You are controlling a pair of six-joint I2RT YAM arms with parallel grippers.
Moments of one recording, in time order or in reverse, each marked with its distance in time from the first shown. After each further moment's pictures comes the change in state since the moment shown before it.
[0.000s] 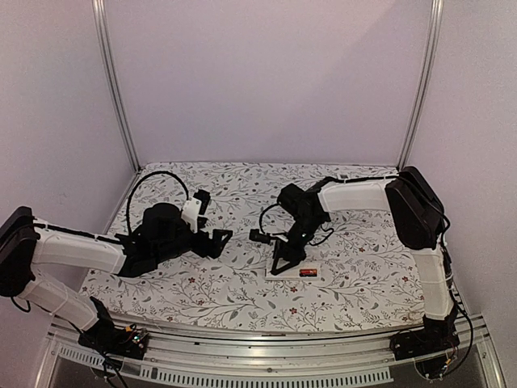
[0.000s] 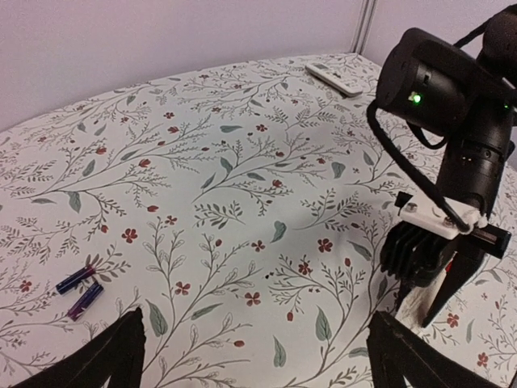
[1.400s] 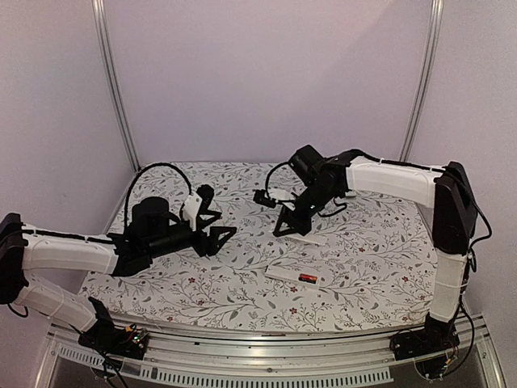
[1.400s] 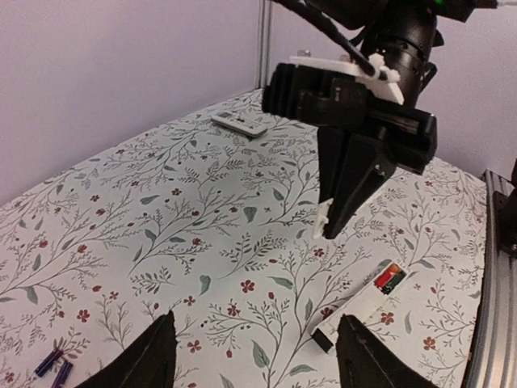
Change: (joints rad) left arm 0.000 -0.072 0.003 0.053 0.227 0.127; right arm -0.011 -0.246 0.003 0.060 0.209 0.115
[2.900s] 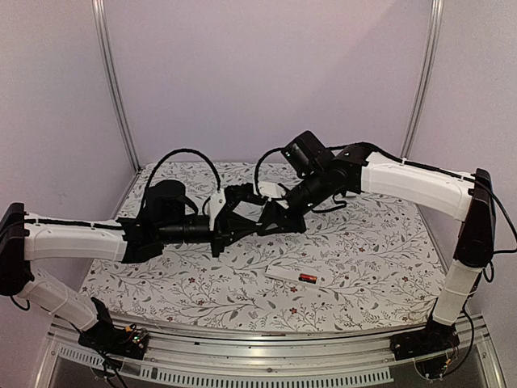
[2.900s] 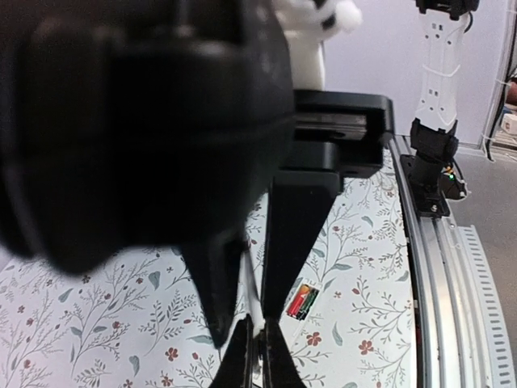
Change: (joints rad) left arm -0.089 0.076 0.207 -0.090 0.319 0.216; right arm 0.144 -0.169 0.009 0.035 -0.018 -0.051
